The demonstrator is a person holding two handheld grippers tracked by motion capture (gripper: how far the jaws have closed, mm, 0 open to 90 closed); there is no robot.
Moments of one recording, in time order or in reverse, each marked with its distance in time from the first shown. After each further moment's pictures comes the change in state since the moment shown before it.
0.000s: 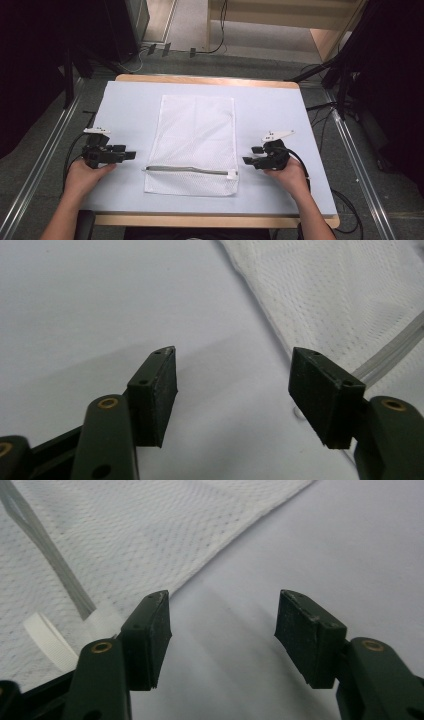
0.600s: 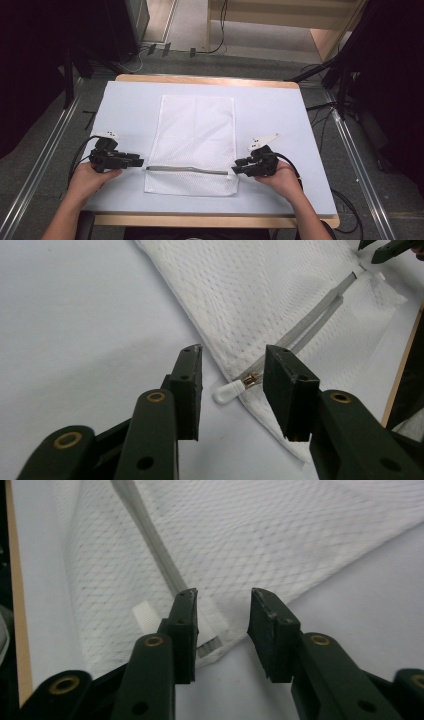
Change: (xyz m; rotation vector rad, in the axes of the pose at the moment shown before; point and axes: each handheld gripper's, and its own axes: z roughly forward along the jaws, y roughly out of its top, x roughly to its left) left arm -0.023 0.000 0.004 0.061 -0.182 0.060; right arm 0.034 0.008 0.012 0.072 0.197 -0.124
